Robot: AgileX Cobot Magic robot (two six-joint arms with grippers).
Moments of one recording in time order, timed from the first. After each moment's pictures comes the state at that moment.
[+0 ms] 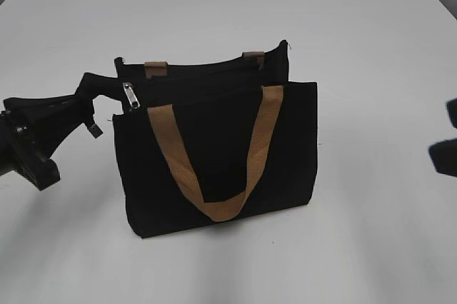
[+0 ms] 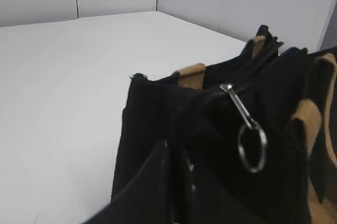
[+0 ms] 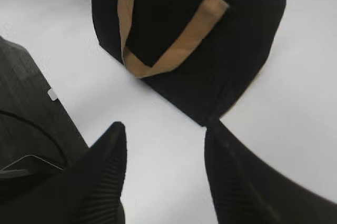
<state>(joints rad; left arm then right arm) -0.15 1.47 -0.23 0.61 -1.12 -0.16 0.07 0.66 -0.65 0.75 0.95 -1.08</state>
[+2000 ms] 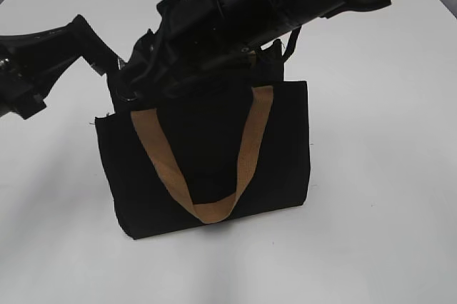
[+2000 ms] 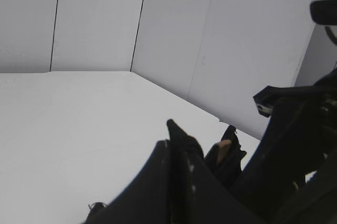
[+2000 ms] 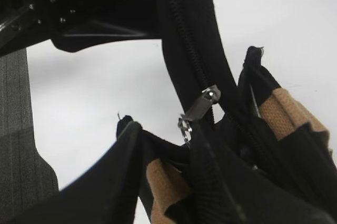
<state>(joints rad) -0.15 1.39 -0.35 0.65 -1.19 -0.43 0.68 1.74 -1.30 0.93 0.54 -1.10</state>
